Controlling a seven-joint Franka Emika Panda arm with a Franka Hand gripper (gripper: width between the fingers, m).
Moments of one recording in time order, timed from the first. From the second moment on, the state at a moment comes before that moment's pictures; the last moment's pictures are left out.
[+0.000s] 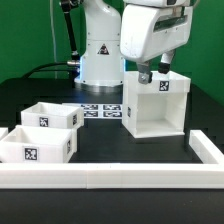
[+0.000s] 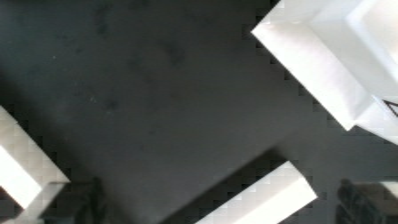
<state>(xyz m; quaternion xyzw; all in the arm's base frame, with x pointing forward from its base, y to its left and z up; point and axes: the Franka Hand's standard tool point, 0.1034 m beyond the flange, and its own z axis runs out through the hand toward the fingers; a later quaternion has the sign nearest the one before) 0.538 0.062 0.136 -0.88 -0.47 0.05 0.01</state>
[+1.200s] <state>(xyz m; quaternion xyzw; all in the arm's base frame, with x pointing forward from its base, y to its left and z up) 0.498 0.070 0.158 -0.95 -0.31 0.06 -0.01</state>
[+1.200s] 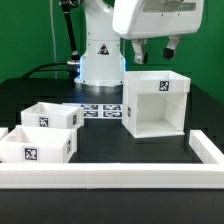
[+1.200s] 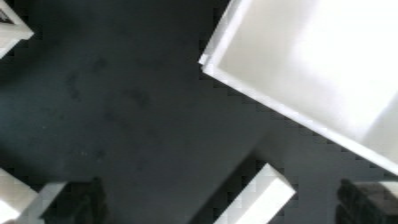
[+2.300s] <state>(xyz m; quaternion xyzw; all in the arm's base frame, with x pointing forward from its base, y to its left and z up) 0.447 0.122 0.136 -1.00 -0.09 0.03 0.00</state>
